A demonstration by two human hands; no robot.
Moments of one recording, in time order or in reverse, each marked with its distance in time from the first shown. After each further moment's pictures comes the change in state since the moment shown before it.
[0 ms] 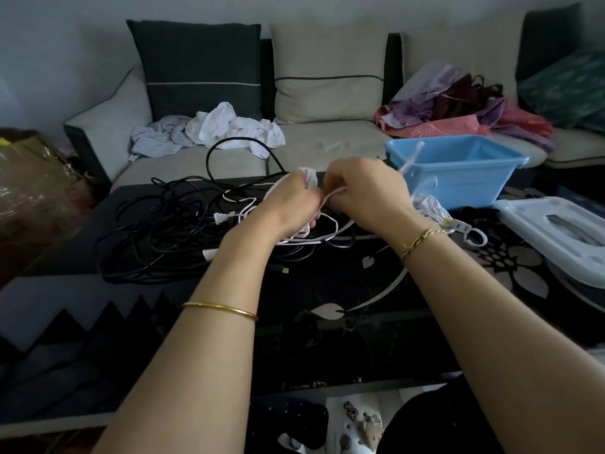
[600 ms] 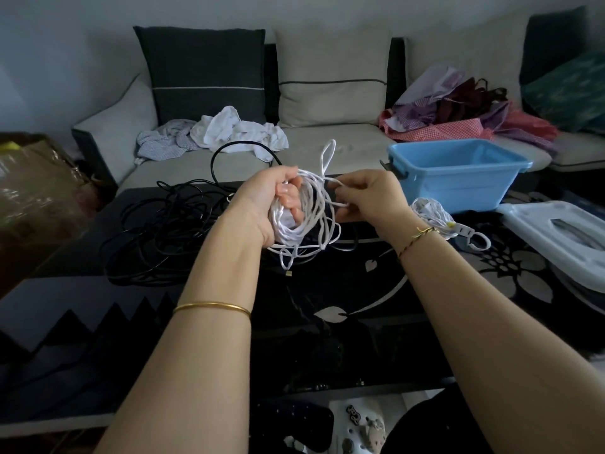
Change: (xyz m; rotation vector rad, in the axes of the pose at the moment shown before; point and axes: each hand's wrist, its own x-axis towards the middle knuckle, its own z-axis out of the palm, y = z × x) left_hand -0.005 0.002 -0.023 -1.078 0.025 -0.461; right_hand 0.009 0.020 0.025 1.022 -0.045 0.409
